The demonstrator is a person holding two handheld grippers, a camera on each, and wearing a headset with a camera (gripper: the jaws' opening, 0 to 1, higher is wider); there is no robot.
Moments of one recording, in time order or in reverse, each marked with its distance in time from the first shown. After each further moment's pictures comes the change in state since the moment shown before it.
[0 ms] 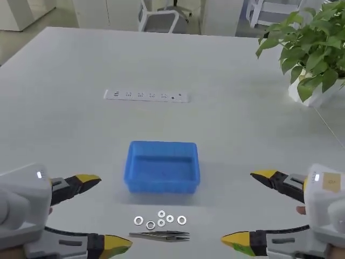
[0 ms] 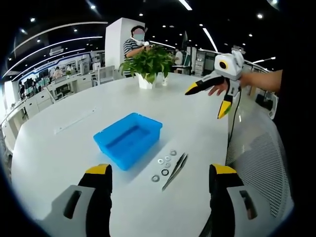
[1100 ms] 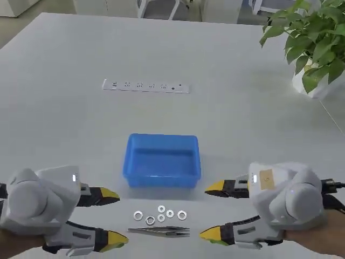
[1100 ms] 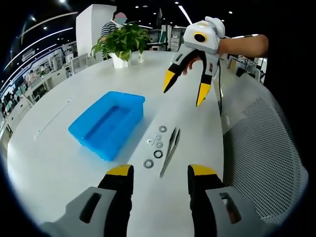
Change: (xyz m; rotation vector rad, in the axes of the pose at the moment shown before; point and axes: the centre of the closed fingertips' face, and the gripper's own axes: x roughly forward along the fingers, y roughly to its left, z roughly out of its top) left arm 0.034 -0.005 -0.045 0.145 0.201 -0.182; right arm 0.063 0.037 -0.014 -0.229 0.122 0.288
